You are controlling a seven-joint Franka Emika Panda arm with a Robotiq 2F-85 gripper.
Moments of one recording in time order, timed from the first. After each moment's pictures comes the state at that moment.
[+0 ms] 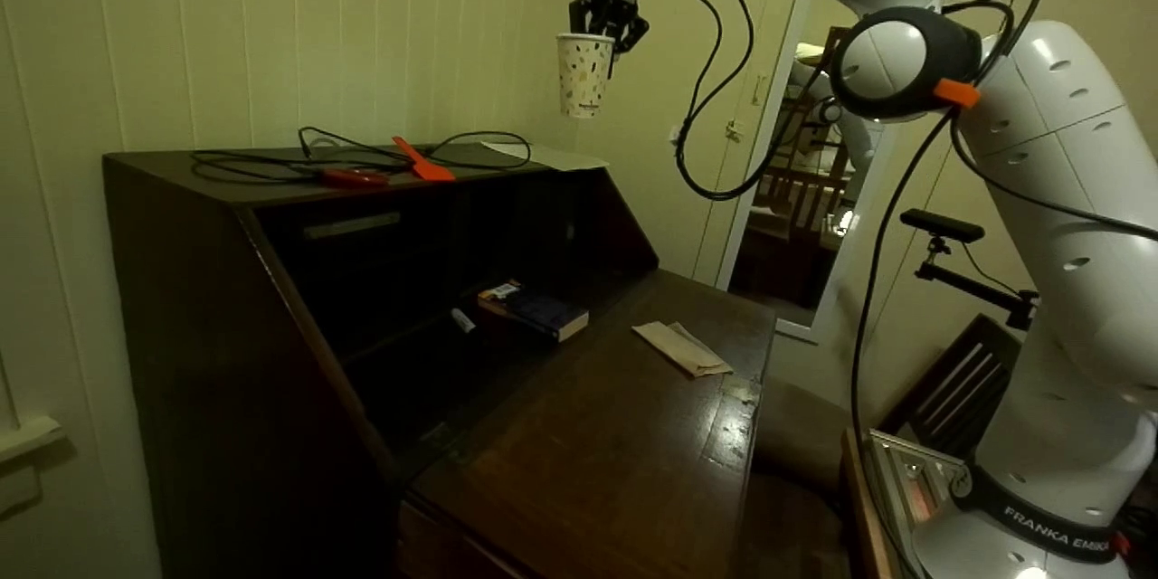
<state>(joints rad) -0.26 0.67 -0.06 -0.46 0.15 1.03 0.48</state>
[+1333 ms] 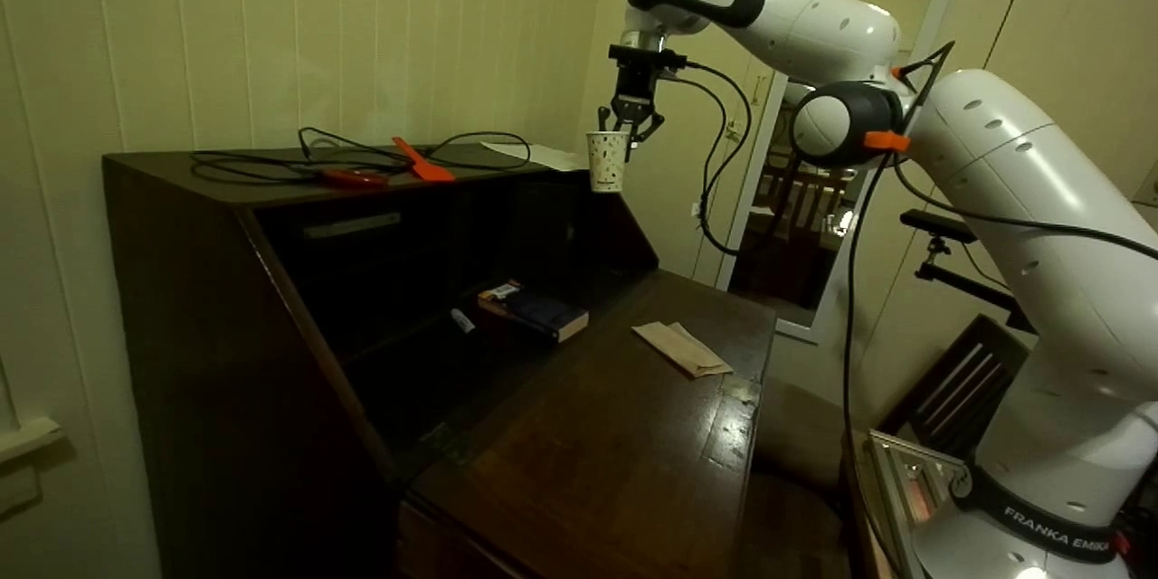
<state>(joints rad) -0.51 0.88 -0.09 -0.46 0.22 1.16 0.78</state>
